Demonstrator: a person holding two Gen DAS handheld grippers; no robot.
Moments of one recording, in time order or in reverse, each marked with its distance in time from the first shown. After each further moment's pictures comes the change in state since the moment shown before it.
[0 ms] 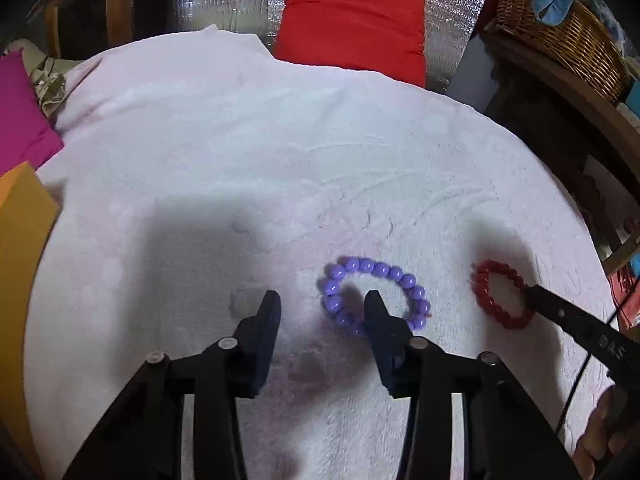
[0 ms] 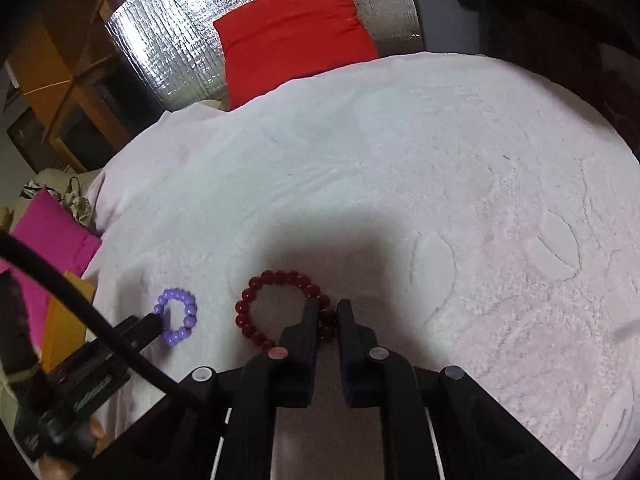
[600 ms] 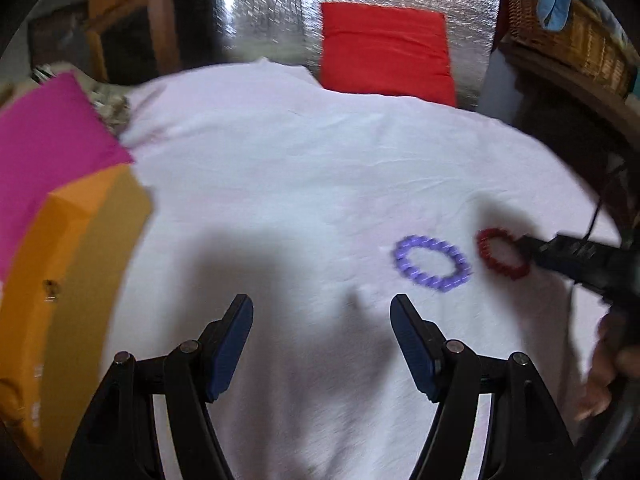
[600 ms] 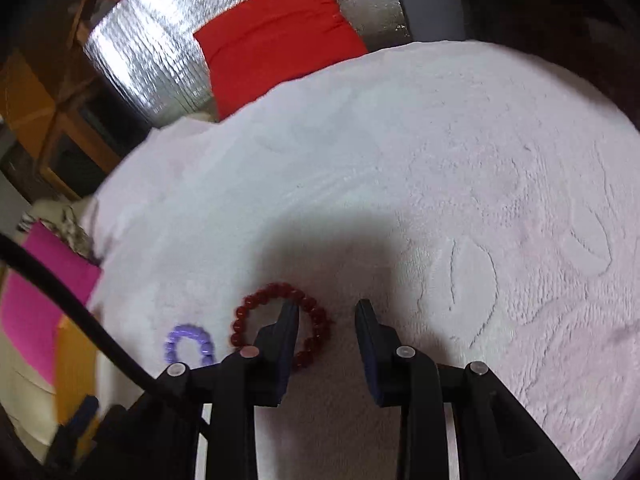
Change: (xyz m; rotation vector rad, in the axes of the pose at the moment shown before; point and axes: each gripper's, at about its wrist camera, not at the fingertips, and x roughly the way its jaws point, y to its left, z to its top) left arm -0.059 0.025 -0.030 0.010 -0.087 0.135; right arm 0.027 0.019 0.012 0.078 -0.013 -0.015
